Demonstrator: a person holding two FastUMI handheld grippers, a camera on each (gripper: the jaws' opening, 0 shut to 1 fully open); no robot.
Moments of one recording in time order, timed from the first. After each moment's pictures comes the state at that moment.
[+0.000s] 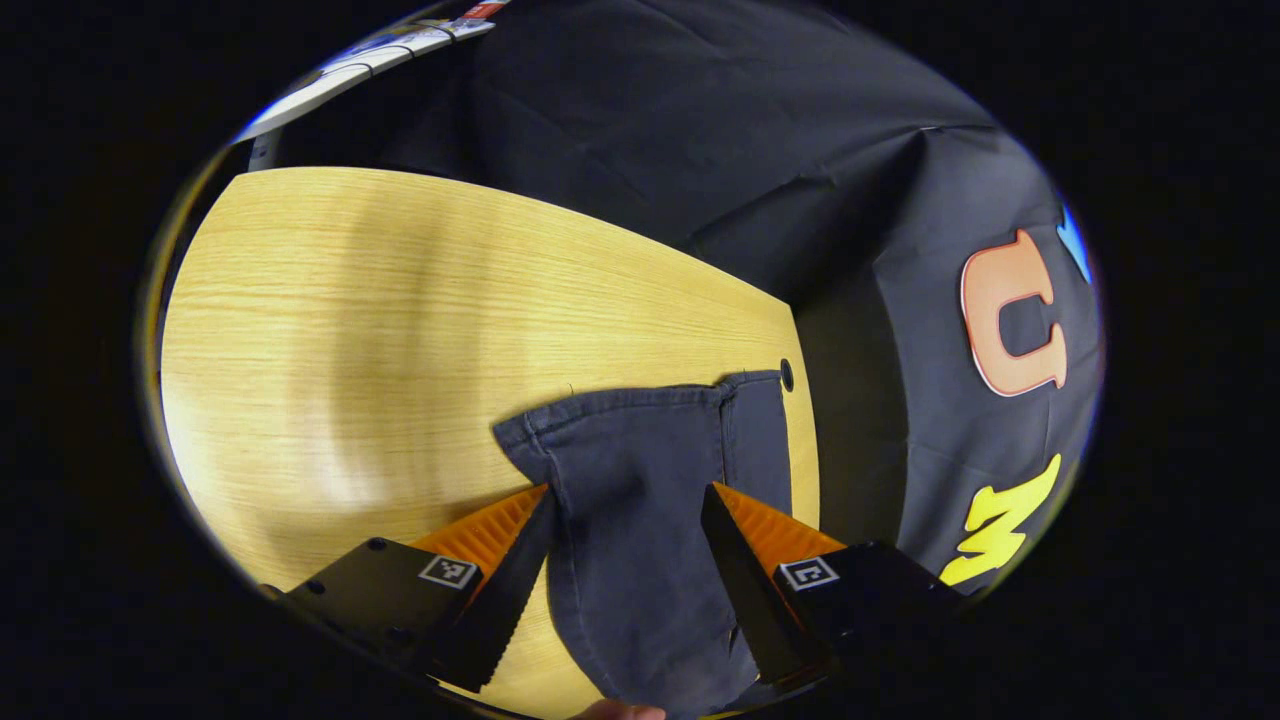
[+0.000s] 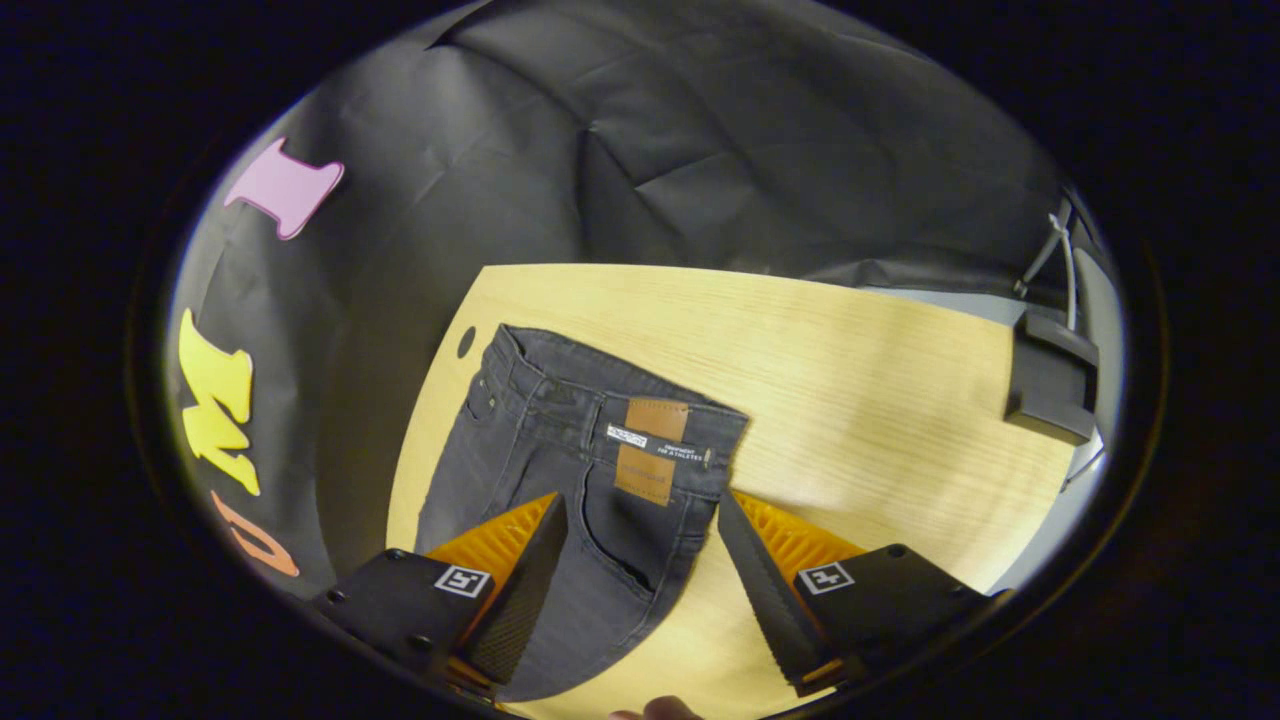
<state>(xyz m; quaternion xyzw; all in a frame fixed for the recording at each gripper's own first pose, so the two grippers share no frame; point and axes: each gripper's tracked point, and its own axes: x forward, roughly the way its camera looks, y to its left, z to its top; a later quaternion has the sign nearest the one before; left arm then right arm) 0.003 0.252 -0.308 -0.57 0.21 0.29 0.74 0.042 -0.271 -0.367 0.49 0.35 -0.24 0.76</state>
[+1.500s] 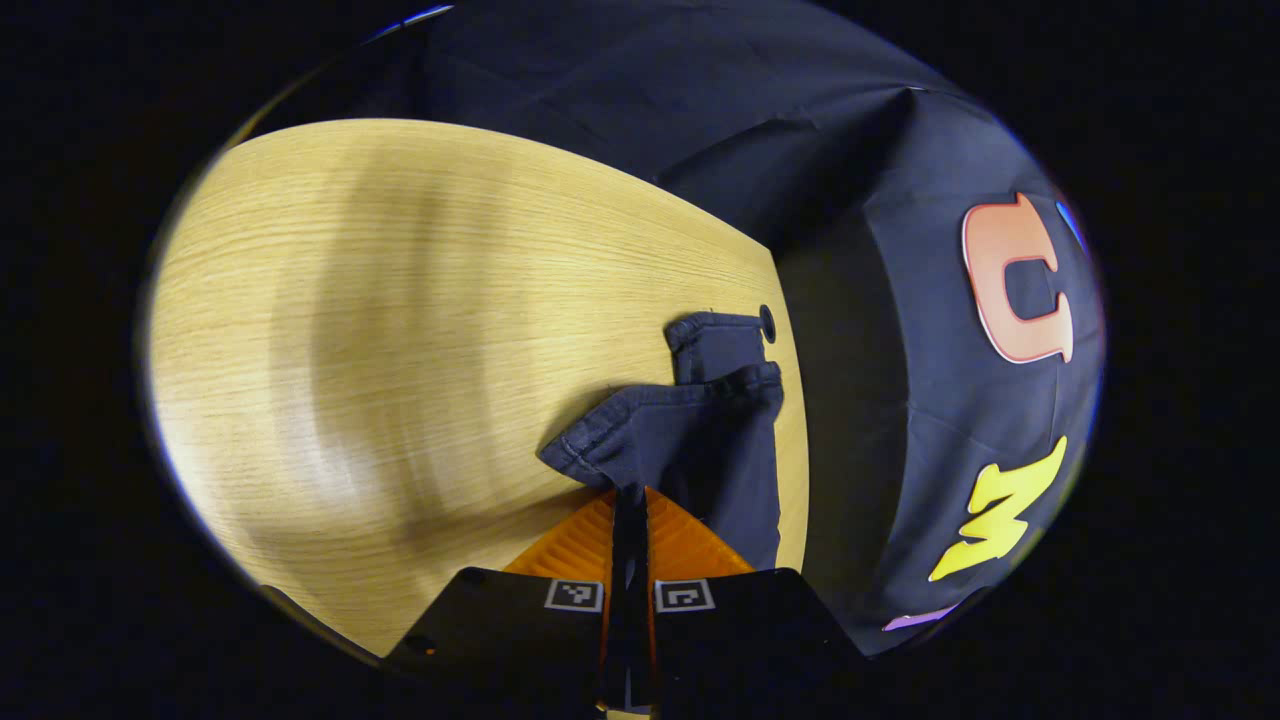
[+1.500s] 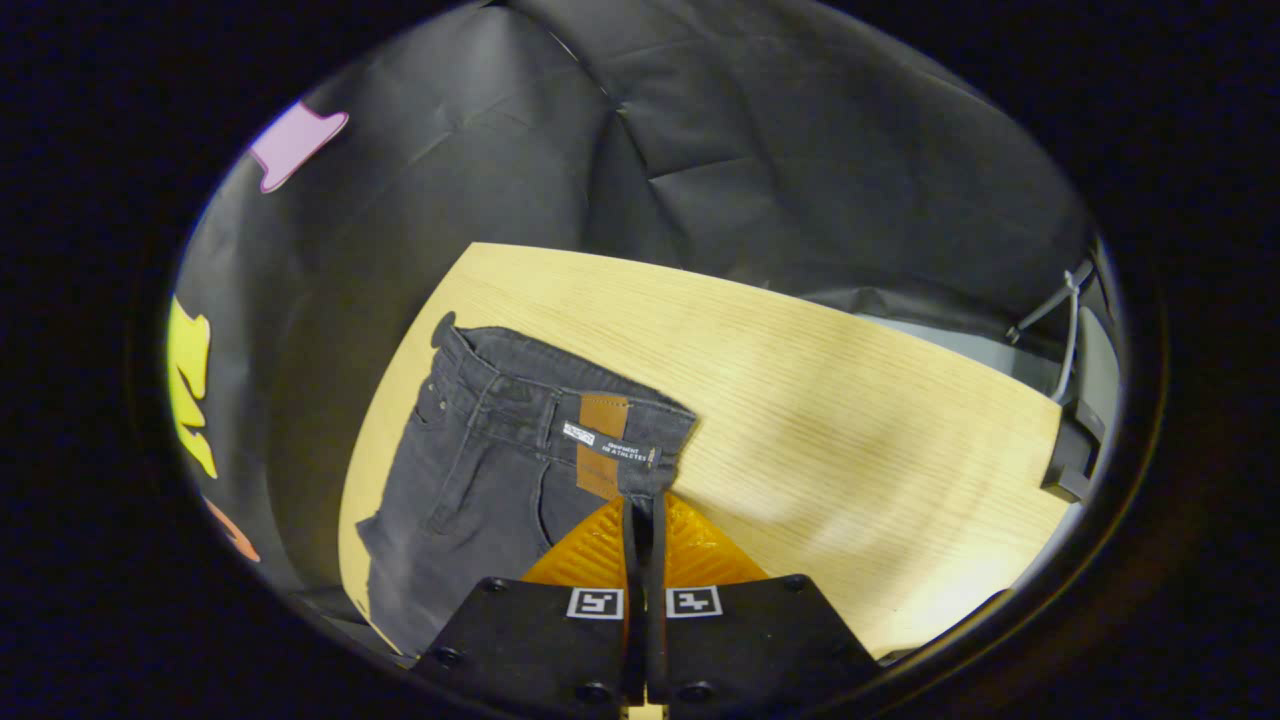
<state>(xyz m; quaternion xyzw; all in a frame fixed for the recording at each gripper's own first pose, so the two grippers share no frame) 0.059 0.217 -0.314 -0.57 0.26 0.23 0.74 0.050 -0.284 -0.392 0.44 0.39 -0.25 0.77</state>
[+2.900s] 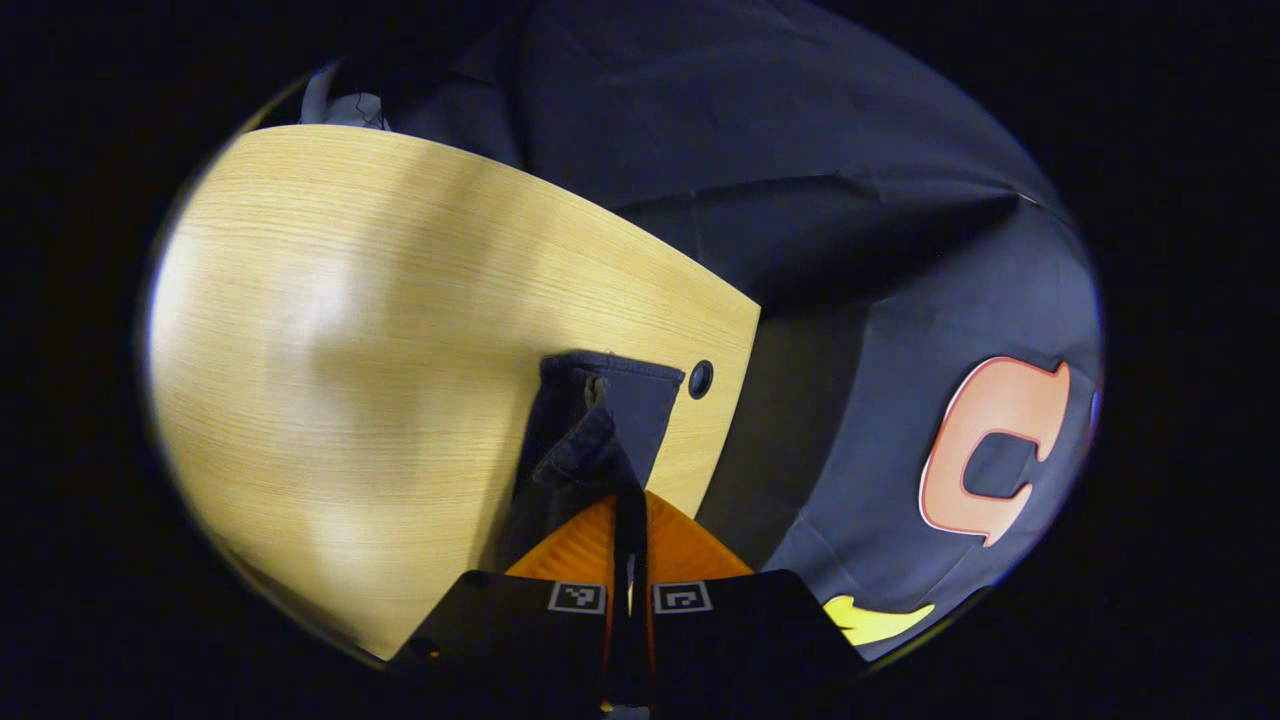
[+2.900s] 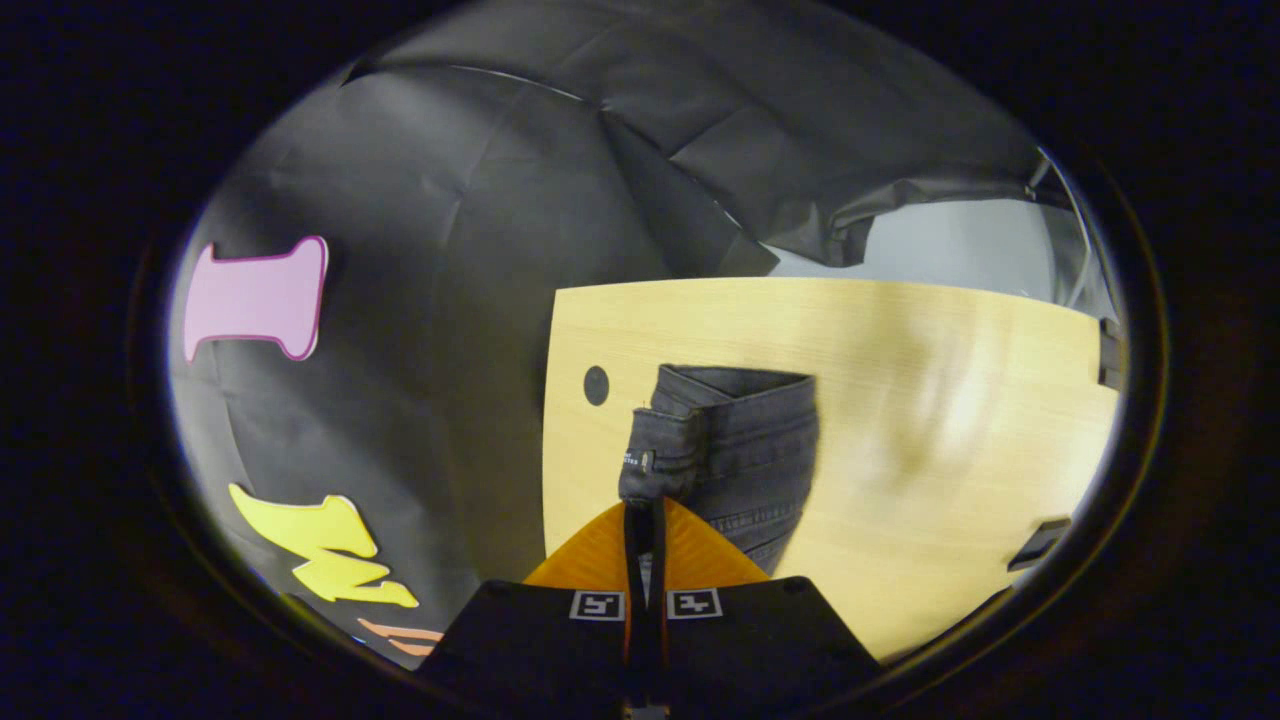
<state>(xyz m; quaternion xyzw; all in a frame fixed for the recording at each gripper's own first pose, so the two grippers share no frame) 0.156 0.261 -0.205 -0.74 0.23 0.26 0.58 0.176 -0.304 -0.297 0.63 0.35 -0.19 0.66</state>
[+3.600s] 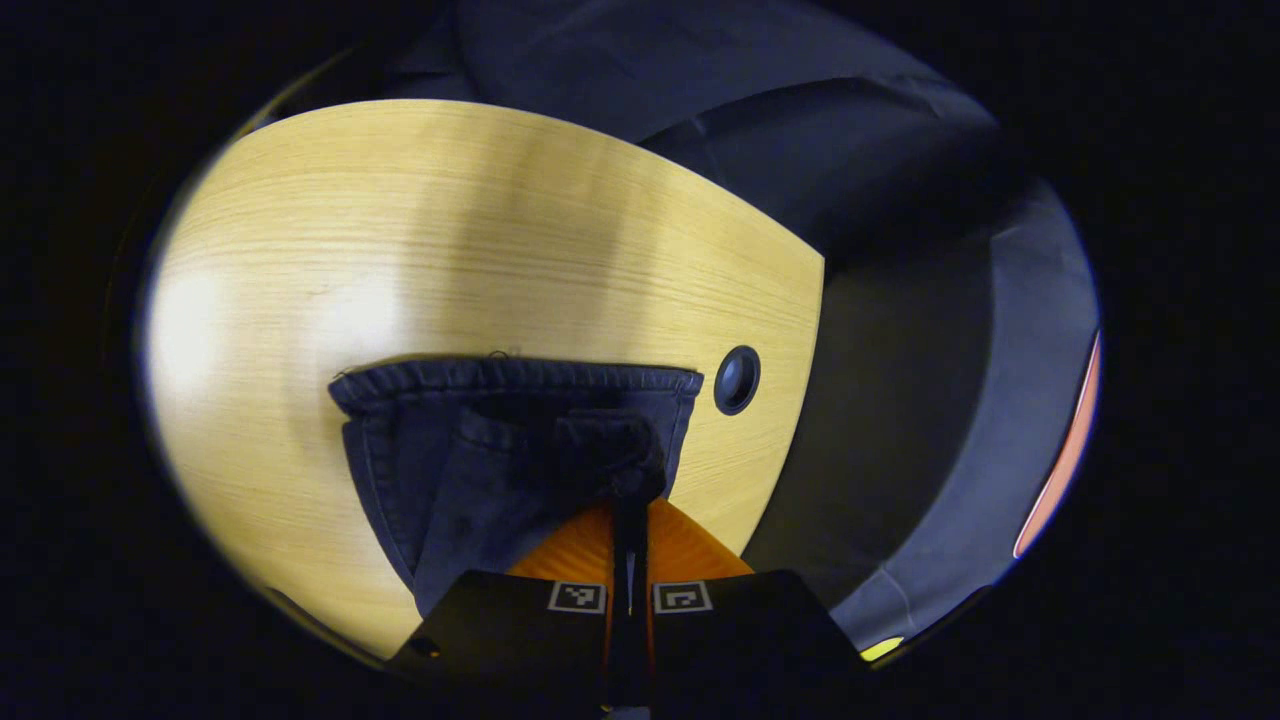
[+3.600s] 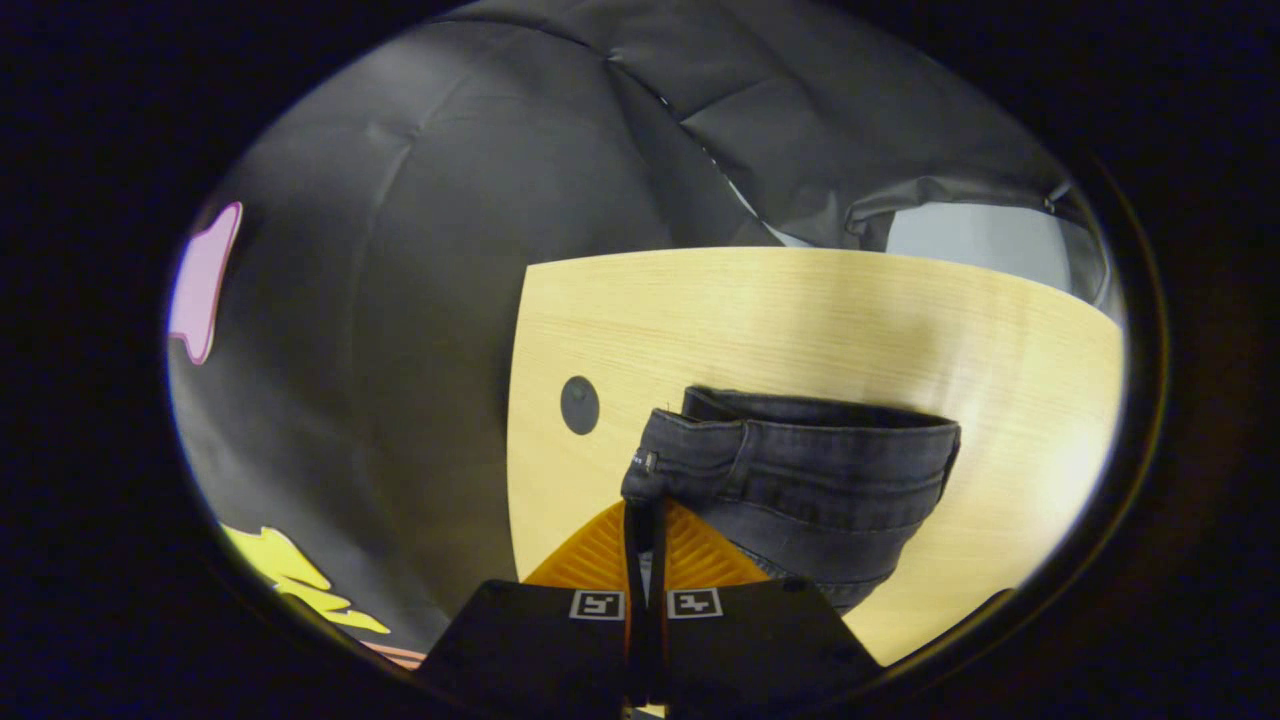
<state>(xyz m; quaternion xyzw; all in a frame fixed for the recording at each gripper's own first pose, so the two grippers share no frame) 0.261 0.261 -0.299 -0.69 0.33 0.29 0.58 0.275 -0.294 -0.383 0.62 0.38 -0.21 0.65</state>
